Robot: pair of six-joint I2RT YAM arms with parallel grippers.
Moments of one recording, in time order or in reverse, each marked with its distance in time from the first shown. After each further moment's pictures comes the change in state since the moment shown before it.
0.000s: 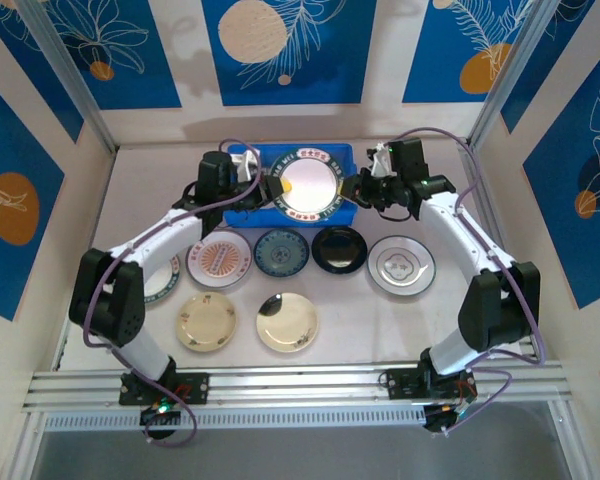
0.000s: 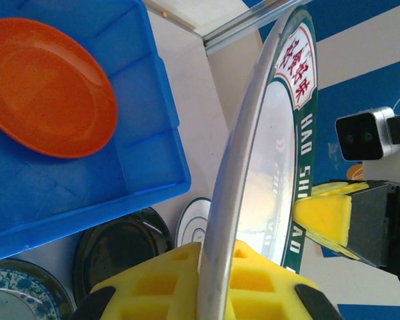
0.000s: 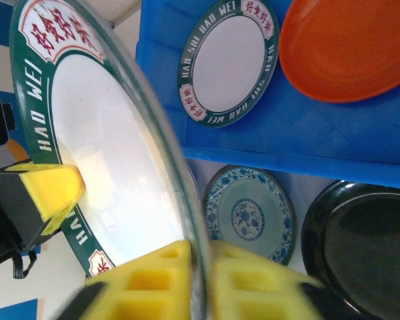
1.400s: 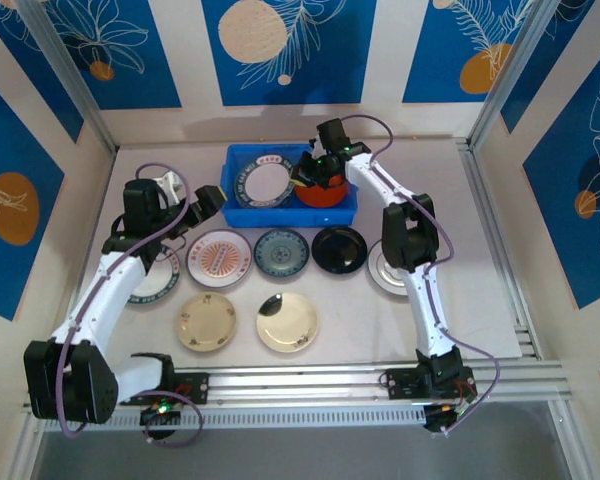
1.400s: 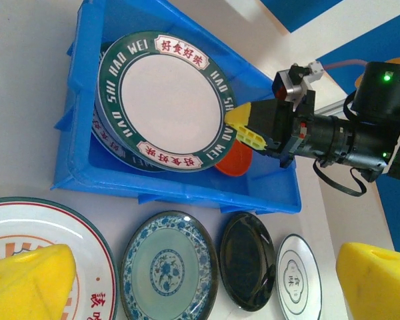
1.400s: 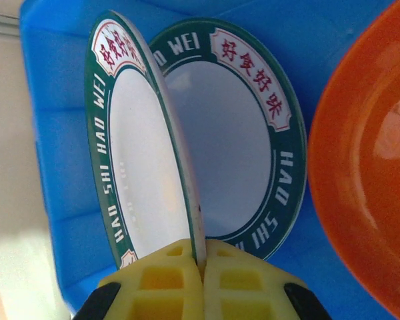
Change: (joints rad) left arm 0.325 -0.462 -0.264 -0.328 -0.147 0.182; right arm 0.130 0.864 0.848 -0.137 0.087 0.103
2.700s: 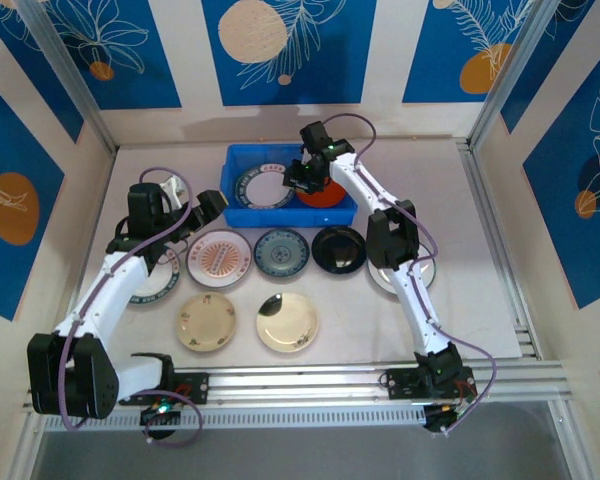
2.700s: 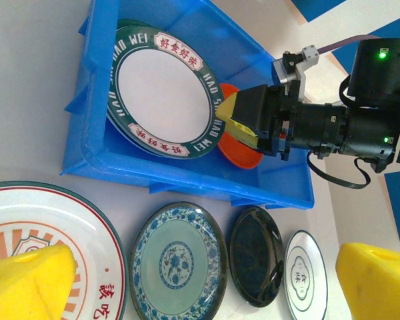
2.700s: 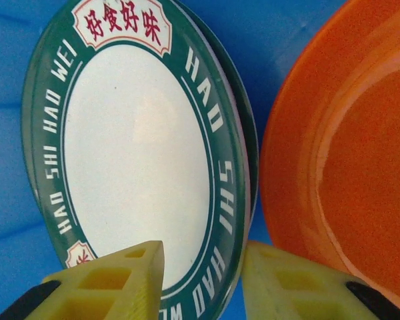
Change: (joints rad) left arm 0.000 0.026 -0.039 0.028 0.000 -0.014; right arm 0.065 0.182 0.327 -0.293 0.213 -0.121
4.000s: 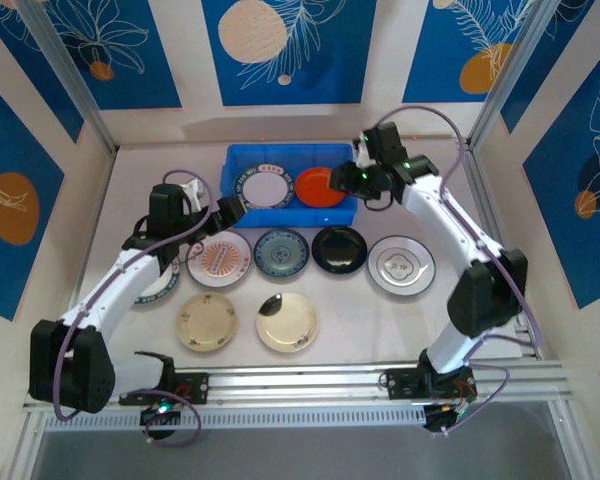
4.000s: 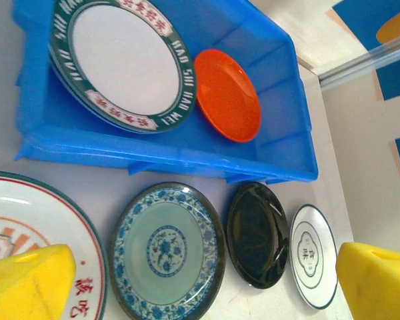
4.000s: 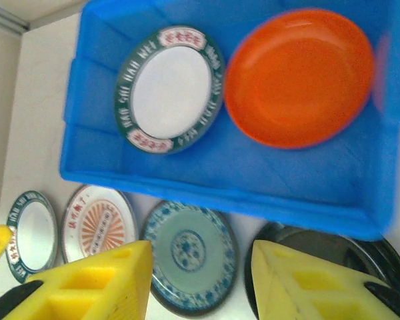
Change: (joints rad) left arm -0.154 0.045 0.006 0.022 -0.063 0.021; right arm -0.108 -0.983 -0.995 0.201 0.063 -0.103
